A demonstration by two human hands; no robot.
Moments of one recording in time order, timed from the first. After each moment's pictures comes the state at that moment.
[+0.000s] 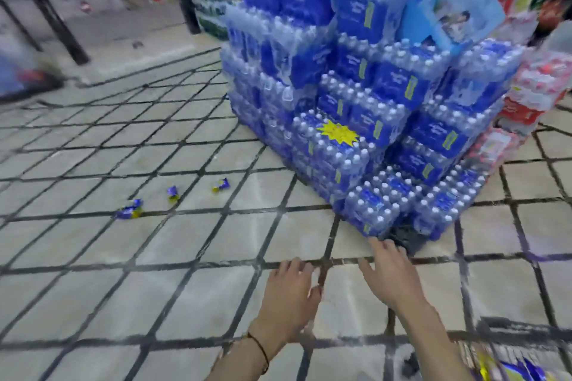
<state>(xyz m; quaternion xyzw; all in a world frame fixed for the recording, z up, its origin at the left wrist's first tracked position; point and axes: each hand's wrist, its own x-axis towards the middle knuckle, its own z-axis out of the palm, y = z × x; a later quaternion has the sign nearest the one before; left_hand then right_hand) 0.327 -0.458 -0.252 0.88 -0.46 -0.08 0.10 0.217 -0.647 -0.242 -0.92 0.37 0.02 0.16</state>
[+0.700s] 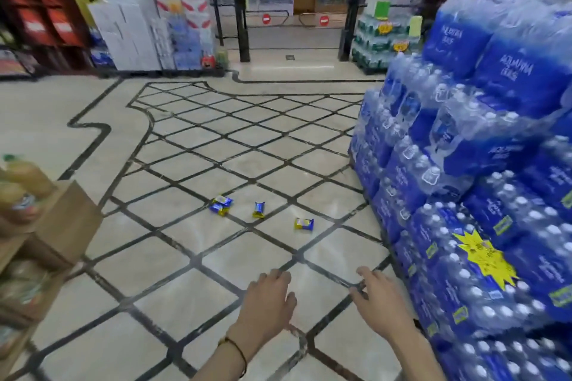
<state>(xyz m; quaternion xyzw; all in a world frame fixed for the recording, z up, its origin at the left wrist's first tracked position) 0.655 -0.384 -0.241 0.98 -0.15 -0.09 0.13 0.631 -0.629 -0.246 -0.98 0.08 0.08 0.16</state>
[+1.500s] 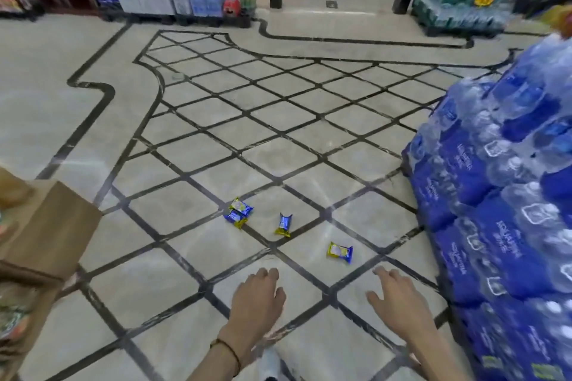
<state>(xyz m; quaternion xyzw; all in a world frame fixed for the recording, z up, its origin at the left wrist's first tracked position) 1.131 -0.259 -0.324 0.97 -0.02 -0.17 0.17 1.134 -0.546 -0.313 -0.98 0.05 0.18 0.10</state>
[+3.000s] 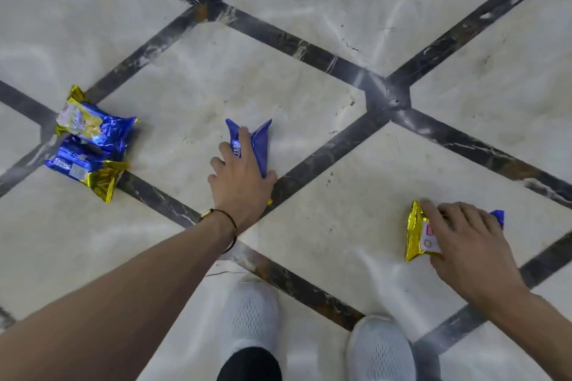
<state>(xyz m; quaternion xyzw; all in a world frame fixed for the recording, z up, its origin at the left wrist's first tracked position) 1.628 -0.329 -1.190 0.97 0.11 -0.20 0.07 1.499 -0.663 -1.188 -0.97 -0.07 0.22 -0.01</state>
